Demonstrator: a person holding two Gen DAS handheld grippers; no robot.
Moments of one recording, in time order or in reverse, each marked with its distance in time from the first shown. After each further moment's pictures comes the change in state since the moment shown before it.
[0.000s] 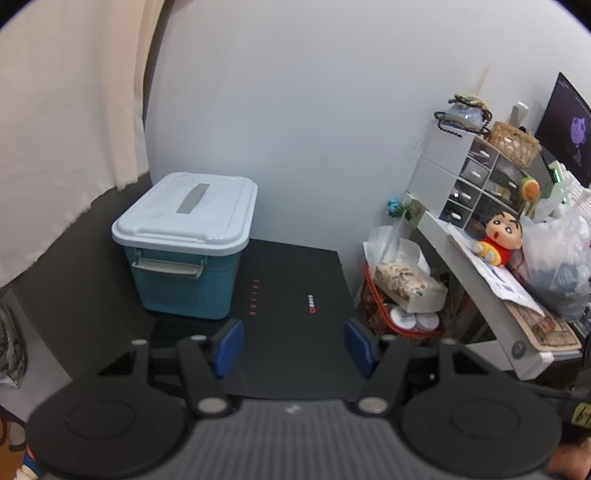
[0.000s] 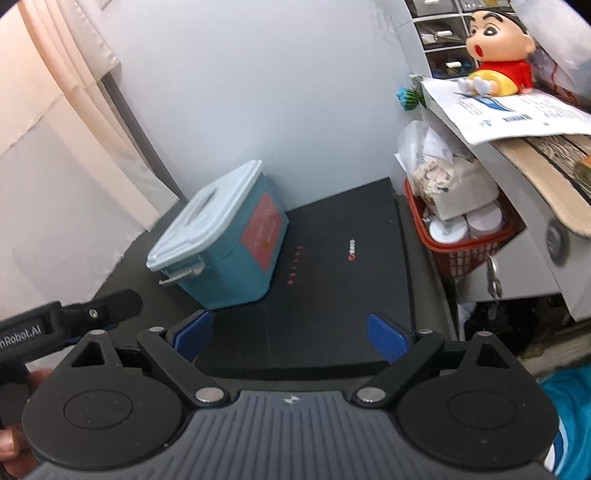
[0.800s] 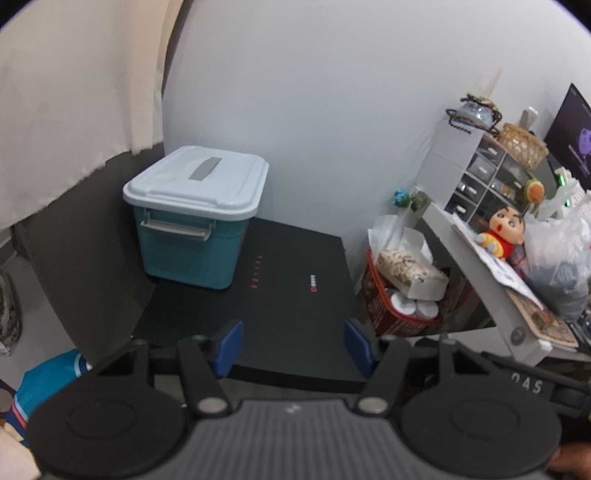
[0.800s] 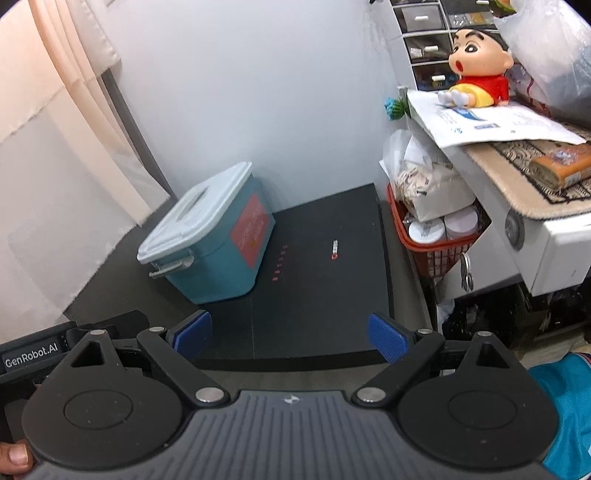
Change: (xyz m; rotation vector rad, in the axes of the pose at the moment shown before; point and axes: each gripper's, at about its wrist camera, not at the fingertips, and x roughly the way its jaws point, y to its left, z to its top) left arm -0.001 0.009 -0.030 -0.074 0.030 0.008; right arm -0.017 0.004 -0.013 -0.044 -0.013 -0.059
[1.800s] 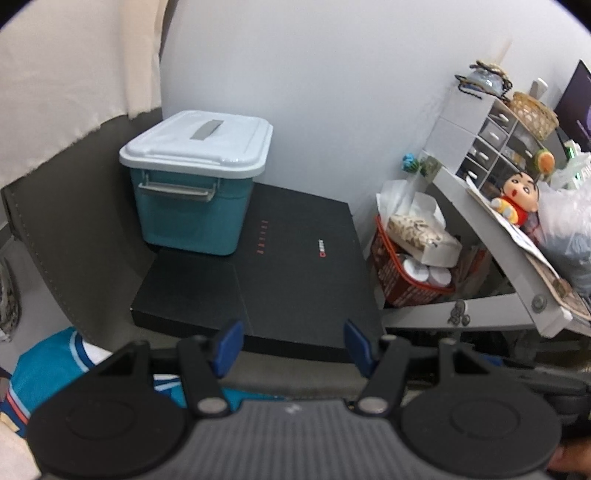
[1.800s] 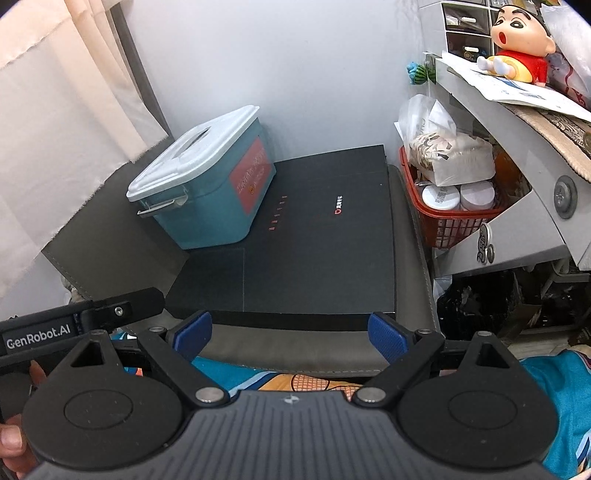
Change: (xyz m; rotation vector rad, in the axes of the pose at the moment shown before) left arm 0.021 0.015 -0.013 0.021 0.093 -0.007; right arm 0.029 0.017 -0.018 -0.107 0.138 -0.046
